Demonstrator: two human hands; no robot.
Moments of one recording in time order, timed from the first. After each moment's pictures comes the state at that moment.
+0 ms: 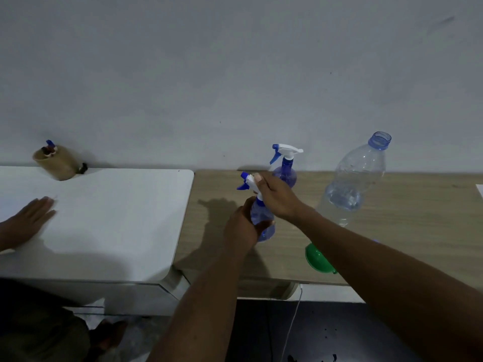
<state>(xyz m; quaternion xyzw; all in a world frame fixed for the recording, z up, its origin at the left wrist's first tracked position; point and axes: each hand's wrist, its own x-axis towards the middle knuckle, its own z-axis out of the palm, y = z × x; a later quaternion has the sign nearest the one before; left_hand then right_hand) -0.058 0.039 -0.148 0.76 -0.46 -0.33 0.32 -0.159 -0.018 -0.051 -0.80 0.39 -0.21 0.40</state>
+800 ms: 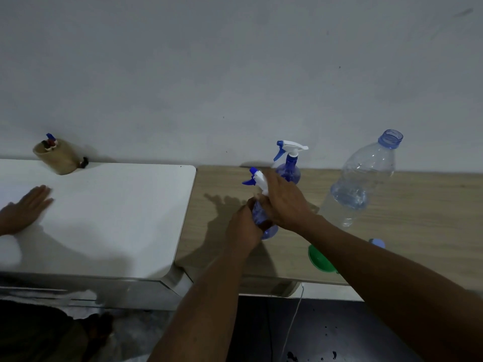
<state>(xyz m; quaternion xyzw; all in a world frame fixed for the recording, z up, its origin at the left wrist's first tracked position) -0.055 0.036 -0.165 0.79 -0.48 -0.26 0.28 -0.167 -0.022 -0.081 -0.91 0.35 -0.20 0.13</state>
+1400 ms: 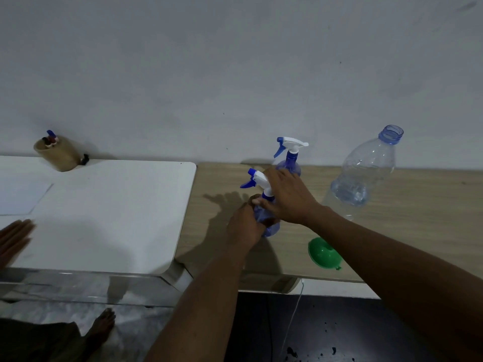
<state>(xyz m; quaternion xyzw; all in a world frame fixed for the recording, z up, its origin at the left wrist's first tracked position) -0.059 0.046 -0.157 0.77 -0.46 -0.31 0.32 -0.179 -0.034 -0.077 -0.93 0.31 -0.18 0.07</state>
